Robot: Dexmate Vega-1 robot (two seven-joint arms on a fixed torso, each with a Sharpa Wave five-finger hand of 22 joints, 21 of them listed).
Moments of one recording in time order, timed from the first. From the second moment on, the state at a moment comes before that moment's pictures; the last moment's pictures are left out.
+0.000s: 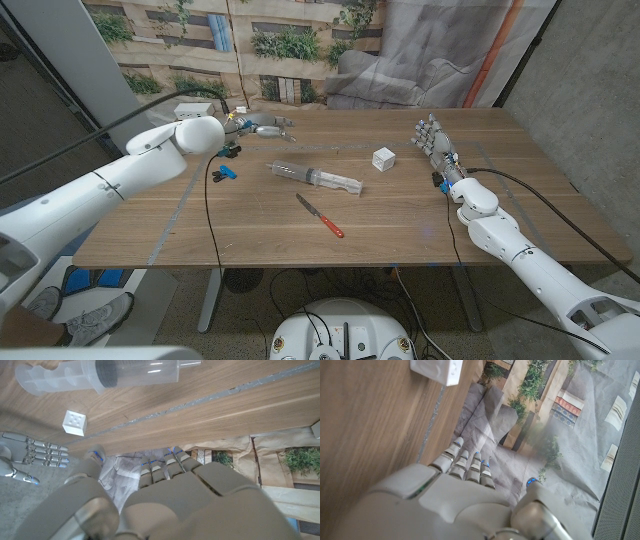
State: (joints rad) left arm 0.54 1.01 0.63 -1.84 0.20 0.18 -0.36; left_hand 0.30 0.04 0.67 -0.19 0.18 0.13 -0.06 0.20 0.17 0.13 -0.13 0.20 0.17 0.14 -0.04 0.18 0.16 0.08 -0.04 0.17 0.16; right arm -0.84 -0.53 -0.37 -1.30 0.57 0.35 -0.01; right_hand 0.16 0.12 0.20 0.12 0.22 0.11 -0.02 0.18 0.17 0.16 -0.01 0.18 0.18 0.07 -0.03 0.19 0.28 0.31 -0.02 0.18 0.16
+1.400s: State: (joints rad) left arm 0.39 0.90 0.76 -1.71 0.65 -0.05 -0.57; left_hand 0.55 -0.13 0.66 -0.19 0.18 0.20 -0.04 0.23 0.17 0.23 -0.14 0.19 0.17 0.23 -0.04 0.18 0.16 0.05 -0.03 0.18 0.16; right arm -0.90 -0.55 -0.36 -1.36 0.58 0.33 -0.04; right_hand 0.16 0.12 0.21 0.11 0.22 0.11 -0.02 0.18 0.17 0.16 -0.01 0.18 0.18 0.08 -0.03 0.20 0.27 0.31 -0.02 0.18 0.16
